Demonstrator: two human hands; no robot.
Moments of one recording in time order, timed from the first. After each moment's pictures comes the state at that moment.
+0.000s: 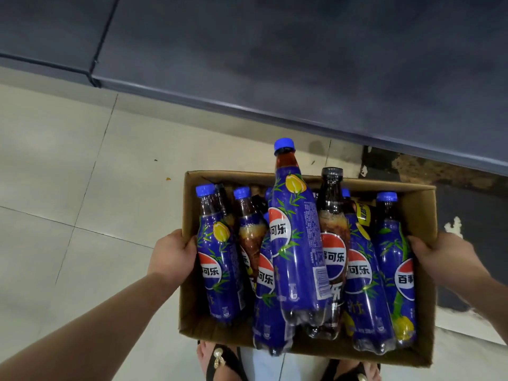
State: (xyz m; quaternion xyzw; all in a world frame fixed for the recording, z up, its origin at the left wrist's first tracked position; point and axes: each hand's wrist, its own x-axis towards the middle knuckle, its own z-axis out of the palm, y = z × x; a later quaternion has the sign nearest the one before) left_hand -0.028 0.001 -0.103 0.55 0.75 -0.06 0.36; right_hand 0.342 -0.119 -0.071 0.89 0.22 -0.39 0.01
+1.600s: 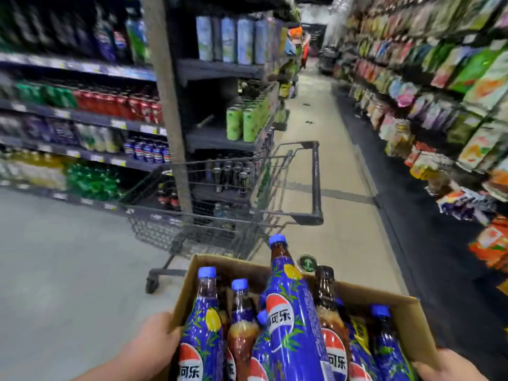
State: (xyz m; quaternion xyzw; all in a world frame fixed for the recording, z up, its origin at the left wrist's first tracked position) left_hand -0.205 -0.723 0.605 -0.02 0.92 0.34 0.22; right_hand -0.023 -0.316 0.565 0.44 0.85 -0.23 0.18
